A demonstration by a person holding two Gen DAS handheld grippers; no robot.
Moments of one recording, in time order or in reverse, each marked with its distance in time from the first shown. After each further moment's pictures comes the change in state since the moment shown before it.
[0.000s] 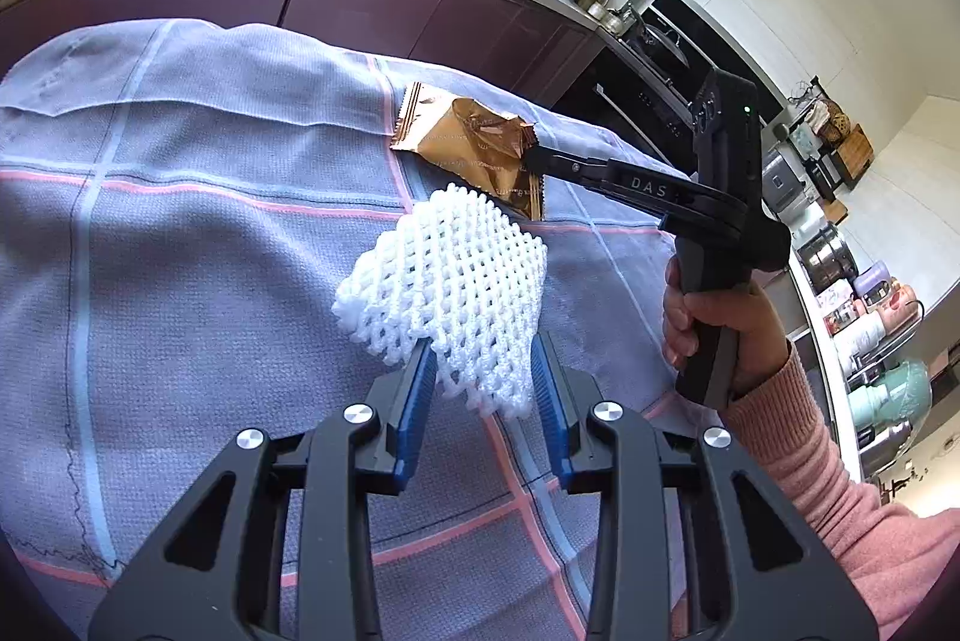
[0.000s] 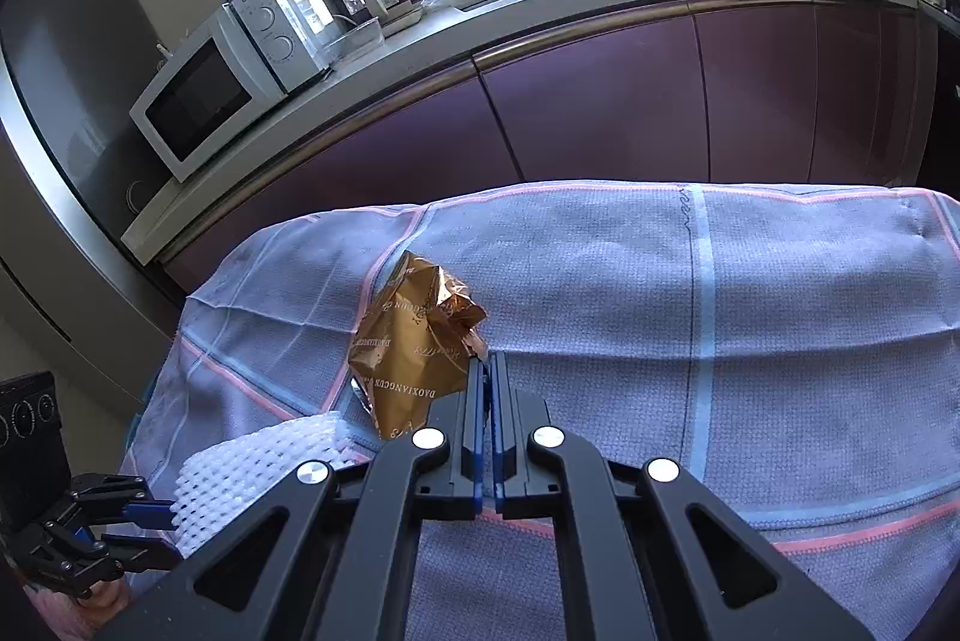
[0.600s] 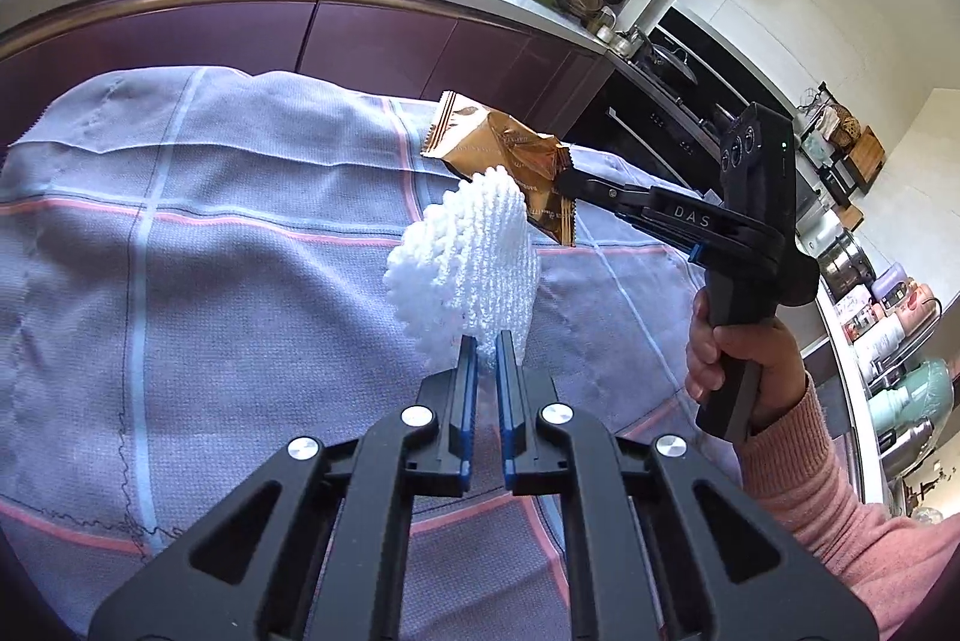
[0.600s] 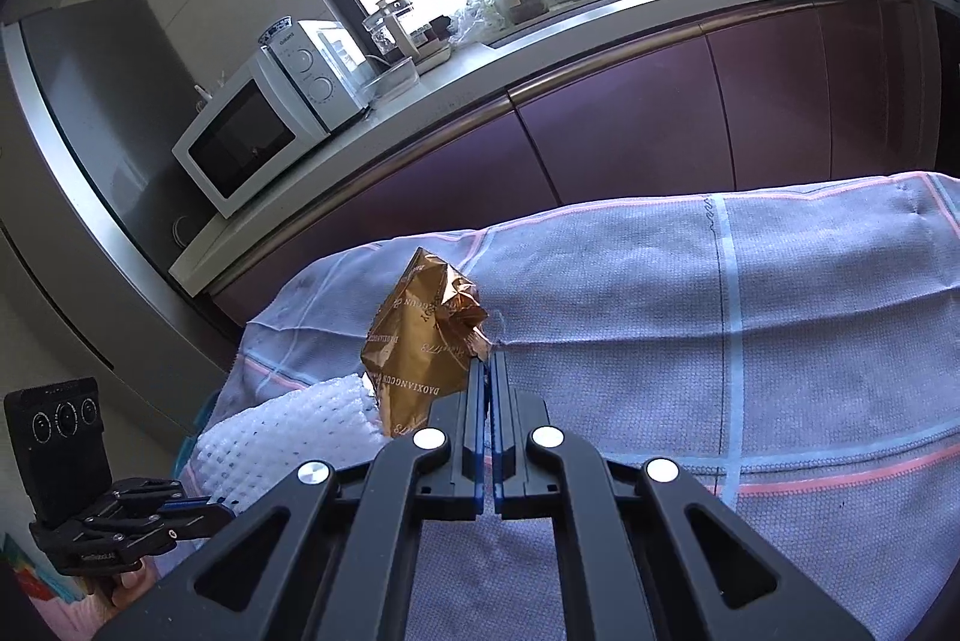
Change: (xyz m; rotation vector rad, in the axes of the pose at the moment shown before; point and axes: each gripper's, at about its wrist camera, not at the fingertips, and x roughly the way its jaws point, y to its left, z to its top) left arm -0.027 -0.011 -0.003 0.048 -0.084 0.069; right arm -0.033 0.012 -0.012 0.047 -0.096 0.102
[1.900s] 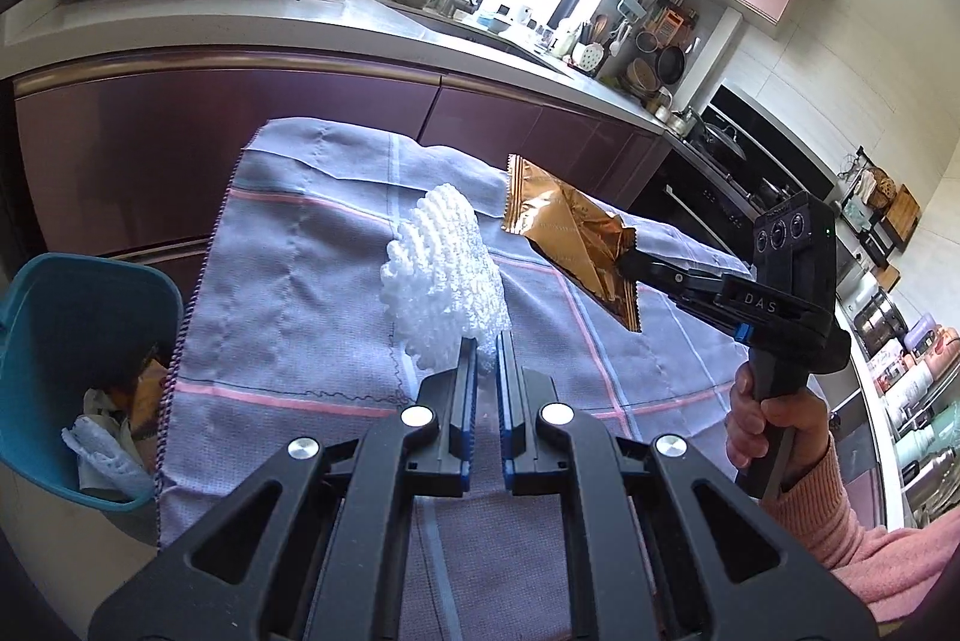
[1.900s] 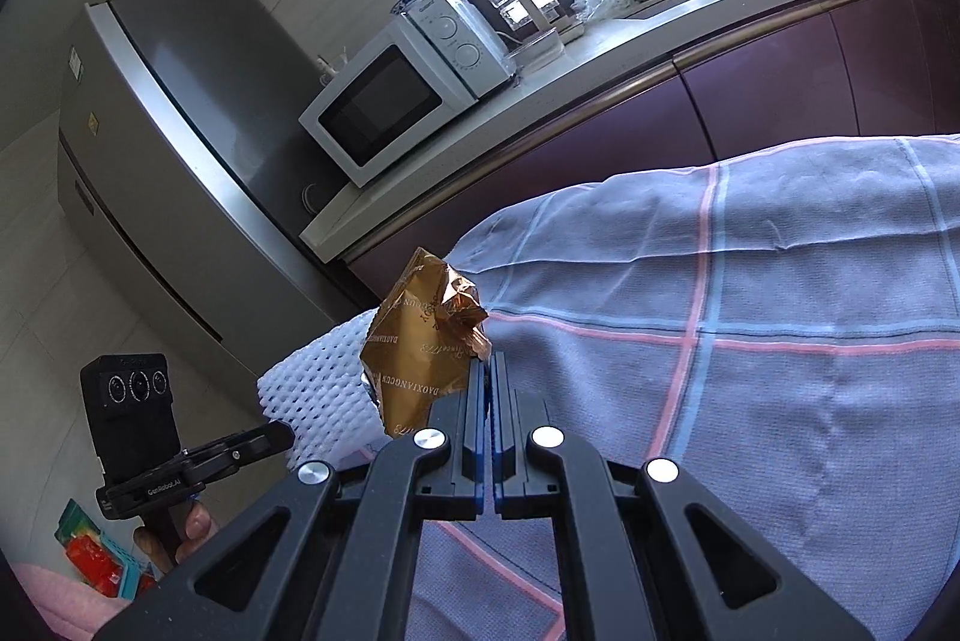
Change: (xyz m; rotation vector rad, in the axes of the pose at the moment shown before) left arm -0.157 0.071 -0.045 -0.063 -0.197 0.142; right arm 0.003 0.109 -0.052 -0.029 0.035 0.277
